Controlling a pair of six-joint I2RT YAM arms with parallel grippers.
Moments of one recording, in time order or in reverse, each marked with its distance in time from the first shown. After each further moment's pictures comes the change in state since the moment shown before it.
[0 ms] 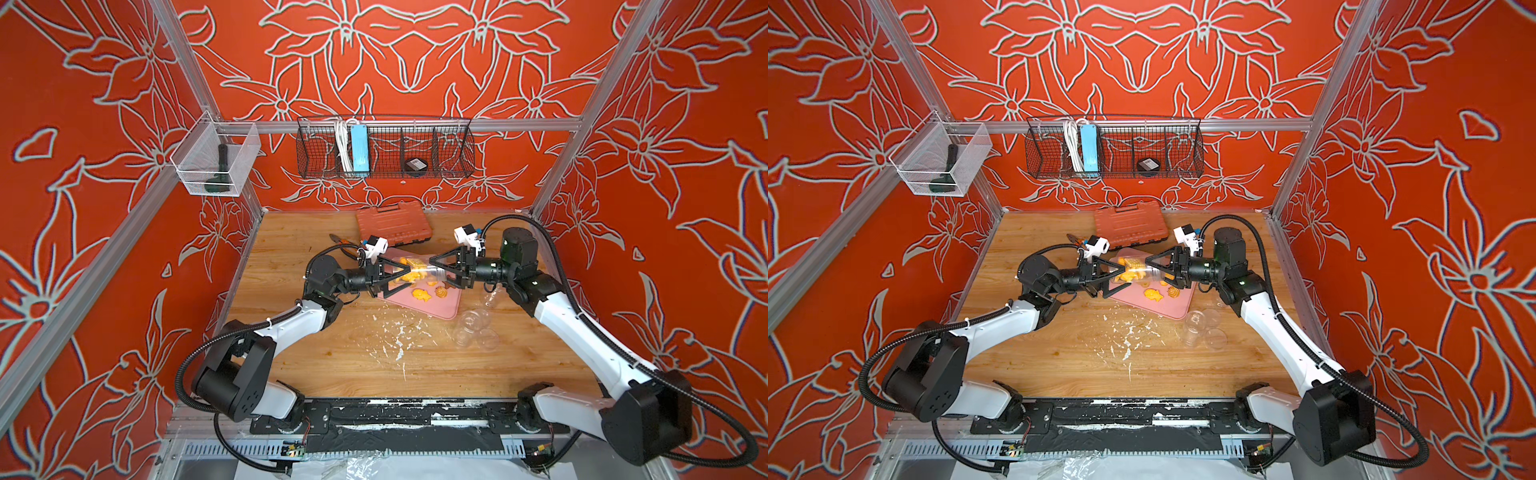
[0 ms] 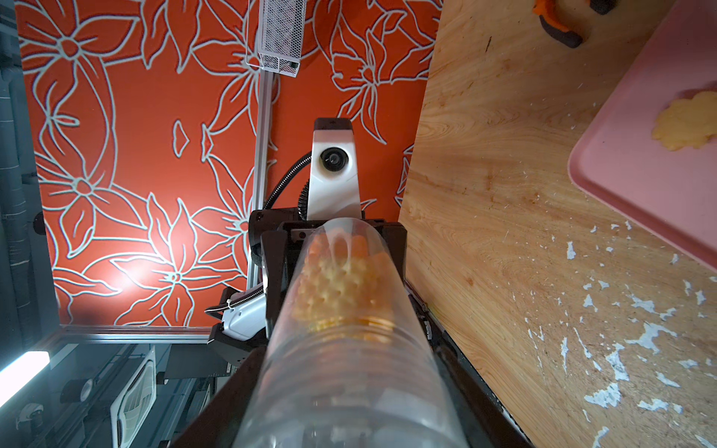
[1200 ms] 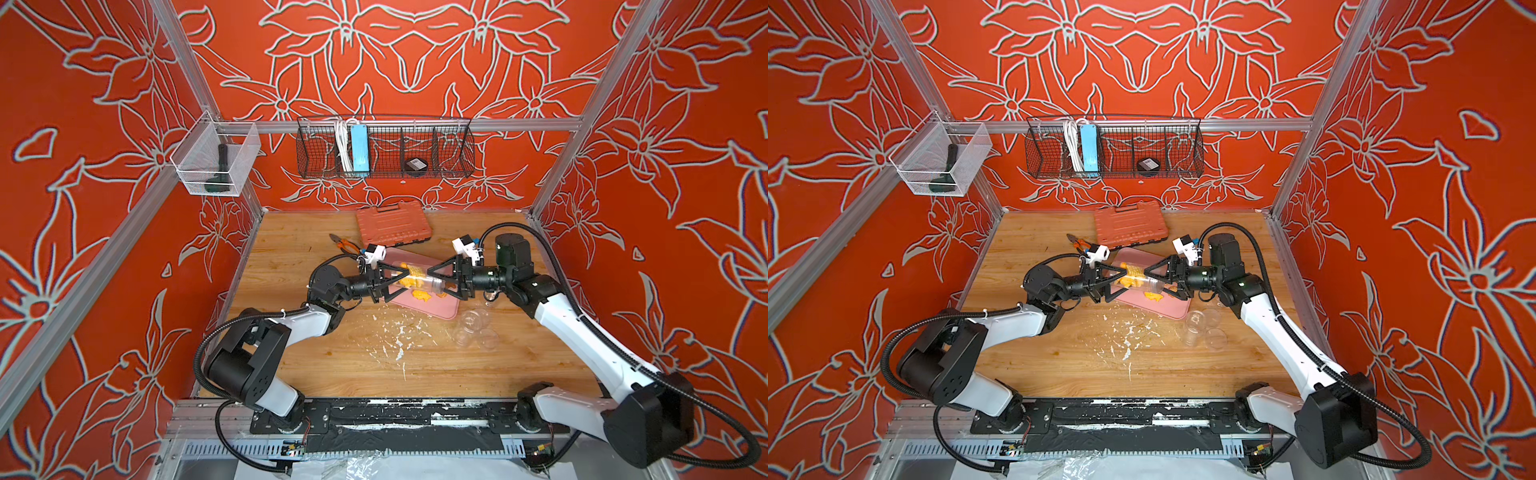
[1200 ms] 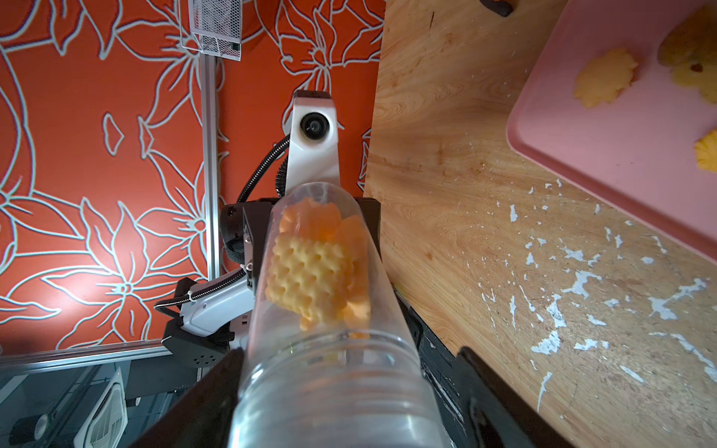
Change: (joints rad) left arm -0.008 0.114 -0.088 0.230 -0.068 -0.110; right arm 0.018 -0.019 0.001 -0.243 0.068 -0.150
